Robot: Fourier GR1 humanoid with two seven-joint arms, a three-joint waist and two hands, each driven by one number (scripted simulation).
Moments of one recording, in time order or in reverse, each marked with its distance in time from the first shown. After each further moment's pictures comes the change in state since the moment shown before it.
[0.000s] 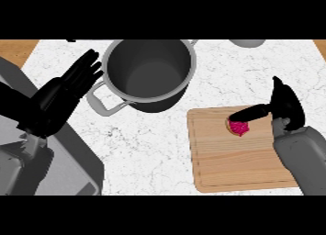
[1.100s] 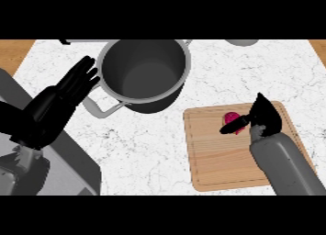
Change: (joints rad) left arm 0.068 -0.033 0.023 -0.087 -0.044 -0.015 0.031; right arm 0.024 0.147 -0.014 0.171 0.163 0.055 -0.005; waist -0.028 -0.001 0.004
